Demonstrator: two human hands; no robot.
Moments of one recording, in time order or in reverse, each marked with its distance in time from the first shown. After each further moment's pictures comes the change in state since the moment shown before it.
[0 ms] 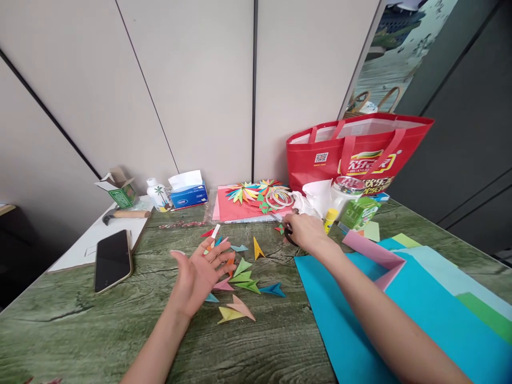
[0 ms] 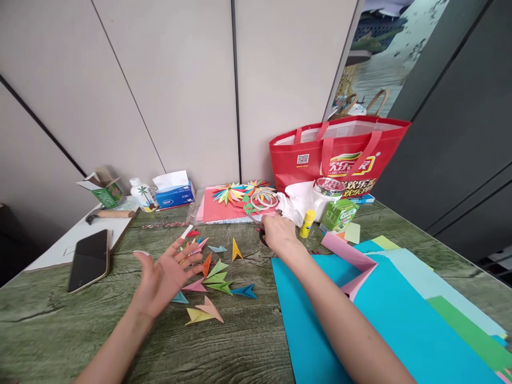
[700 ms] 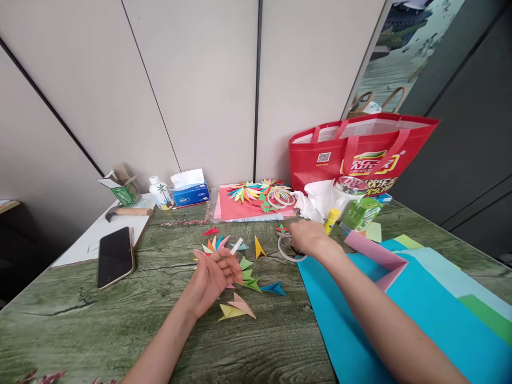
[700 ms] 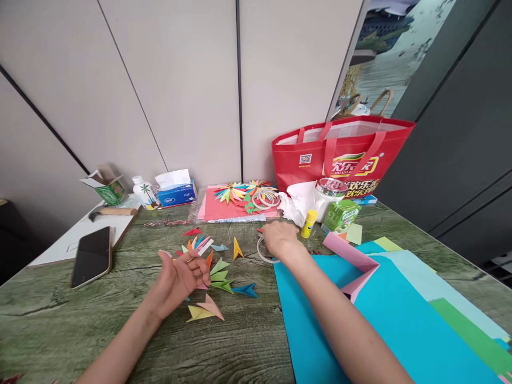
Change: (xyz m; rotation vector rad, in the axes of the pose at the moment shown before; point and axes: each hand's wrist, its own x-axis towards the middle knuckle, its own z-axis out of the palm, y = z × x) left_hand -0.001 -0.019 -0.008 0.148 -0.120 -0.104; right_hand -0.004 -0.012 -0.006 -0.116 -0.196 0.016
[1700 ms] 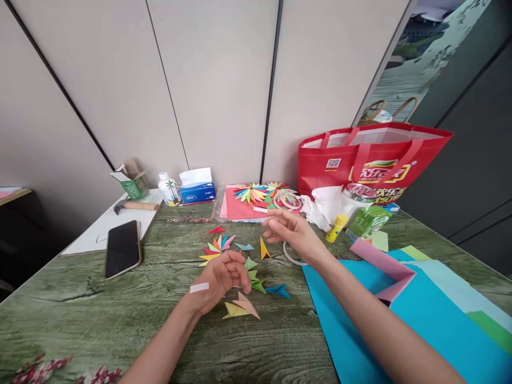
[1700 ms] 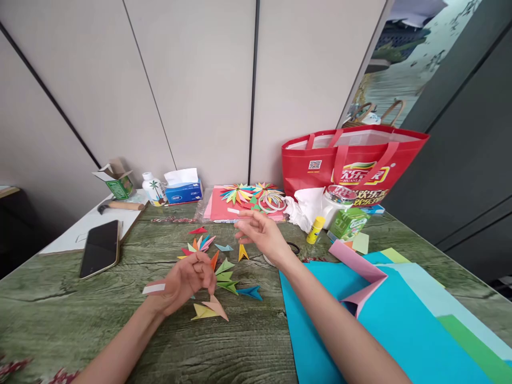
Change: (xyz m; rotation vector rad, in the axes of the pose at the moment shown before) left_hand -0.010 0.005 0.006 0.150 -0.205 0.045; right_hand -0.013 -0.034 0.012 1.658 0.103 -0.523
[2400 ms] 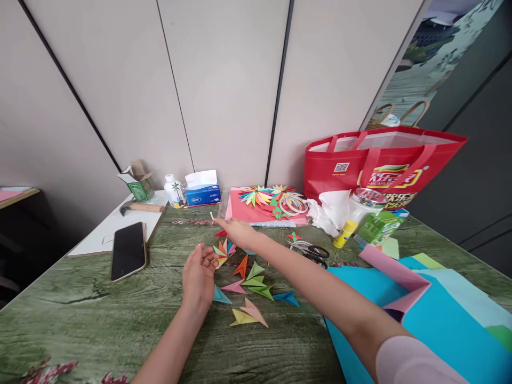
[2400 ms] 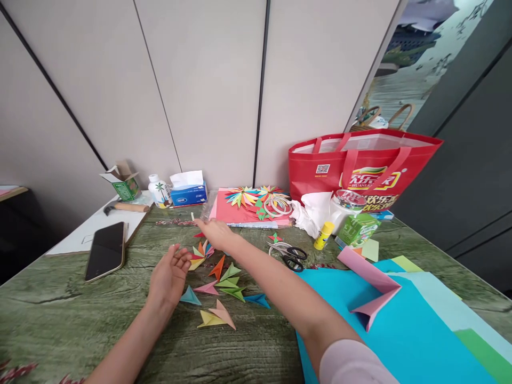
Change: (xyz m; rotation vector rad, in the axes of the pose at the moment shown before) left_hand 0.014 0.007 -0.023 -0.222 1.134 0.263; right_hand 0.101 0.059 0.083 -1.348 -0.459 -0.341
